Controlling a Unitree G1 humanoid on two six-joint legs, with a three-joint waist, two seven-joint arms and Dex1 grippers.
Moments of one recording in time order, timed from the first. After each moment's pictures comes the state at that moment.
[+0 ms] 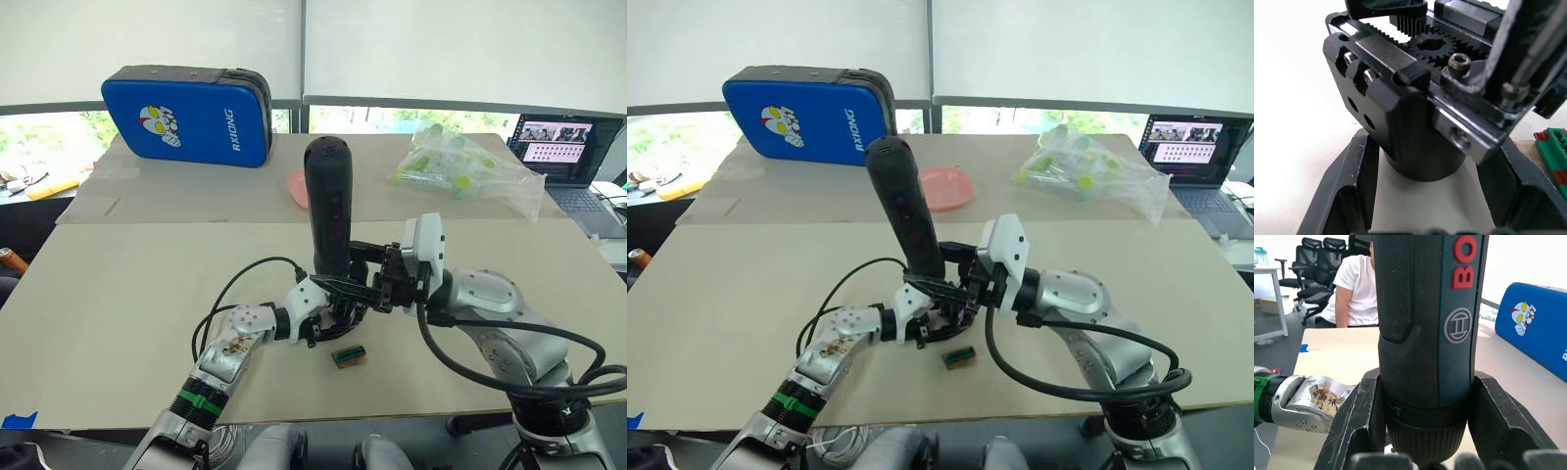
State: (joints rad) left arm -0.35 0.27 -0.34 0.10 -0.08 0.23 -0.87; right arm -0.39 -0.52 0.15 -0.52 0.57 0.46 0.77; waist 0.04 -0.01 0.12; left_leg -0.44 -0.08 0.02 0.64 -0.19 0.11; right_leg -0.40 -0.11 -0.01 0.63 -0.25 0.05
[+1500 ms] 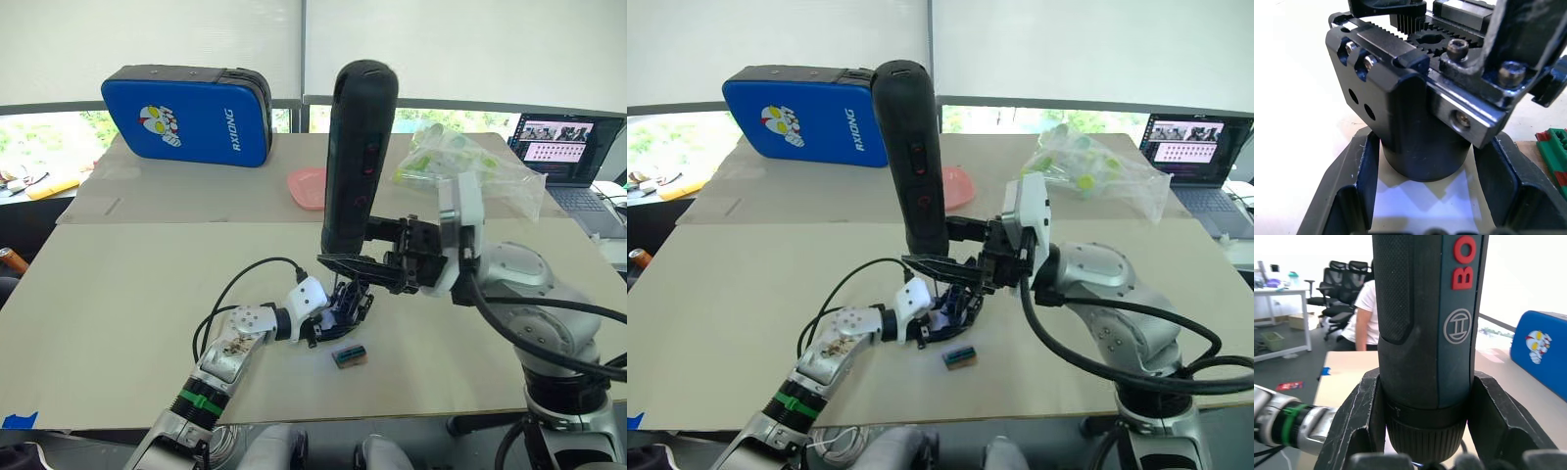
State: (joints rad) left arm -0.35 0.26 -0.34 0.10 -0.08 0.22 -0.85; right arm -0.51 -0.58 0.00 -0.56 0.84 0.61 0.82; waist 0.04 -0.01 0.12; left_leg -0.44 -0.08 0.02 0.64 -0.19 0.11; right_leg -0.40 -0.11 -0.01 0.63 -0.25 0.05
